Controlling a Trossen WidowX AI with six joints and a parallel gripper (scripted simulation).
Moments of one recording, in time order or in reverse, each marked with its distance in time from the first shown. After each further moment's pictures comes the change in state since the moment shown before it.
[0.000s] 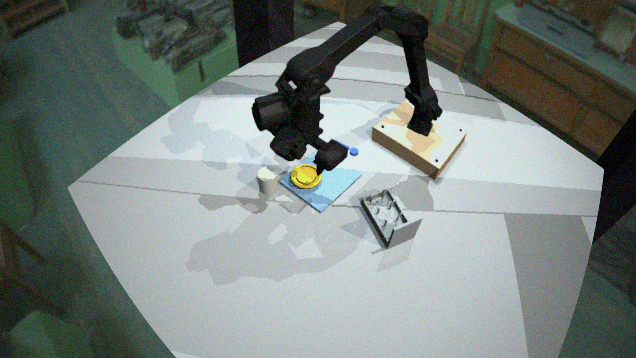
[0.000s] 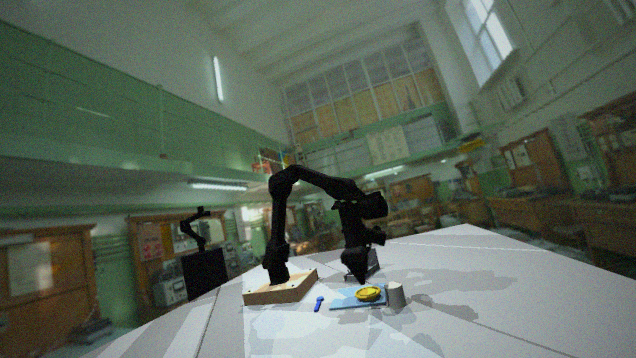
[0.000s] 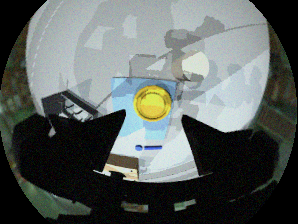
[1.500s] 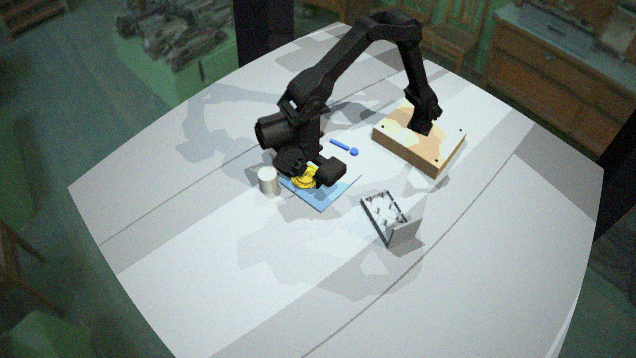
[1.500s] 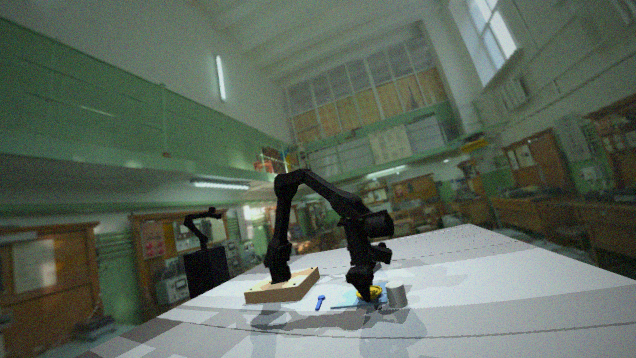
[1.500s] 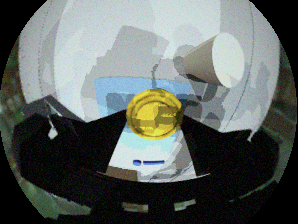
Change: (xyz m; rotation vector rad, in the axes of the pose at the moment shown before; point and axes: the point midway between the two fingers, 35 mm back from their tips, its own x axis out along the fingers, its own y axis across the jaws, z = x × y) arm 0.051 0.001 -0.001 -0.001 0.000 0.001
